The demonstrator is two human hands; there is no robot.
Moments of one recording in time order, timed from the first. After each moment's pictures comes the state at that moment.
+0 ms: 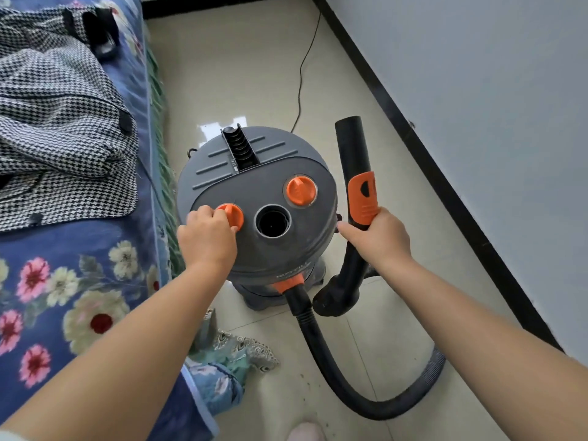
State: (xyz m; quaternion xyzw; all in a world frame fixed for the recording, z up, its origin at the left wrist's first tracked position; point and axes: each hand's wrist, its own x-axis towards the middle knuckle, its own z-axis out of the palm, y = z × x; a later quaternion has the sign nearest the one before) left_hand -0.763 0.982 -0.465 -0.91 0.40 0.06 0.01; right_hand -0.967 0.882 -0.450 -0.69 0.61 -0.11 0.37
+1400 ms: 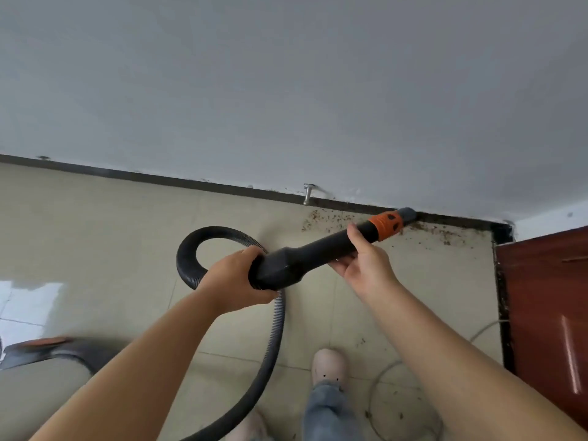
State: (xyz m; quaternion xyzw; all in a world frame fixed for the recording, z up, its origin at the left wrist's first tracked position) left_hand -1.391 0.908 -0.486 -0.39 0.84 0.35 0.17; right_hand -1.566 1.017 -0.501 0.23 0.53 -0.64 0.50
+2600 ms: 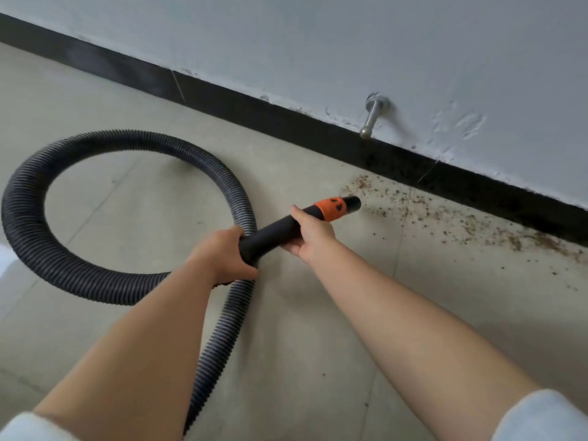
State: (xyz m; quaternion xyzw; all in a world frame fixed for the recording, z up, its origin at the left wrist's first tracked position) left_hand -1.370 0.878 -0.965 -0.53 0.76 0.34 0.14; right_hand -1.516 0.910 -0.977 0.11 0.63 -0.51 0.58
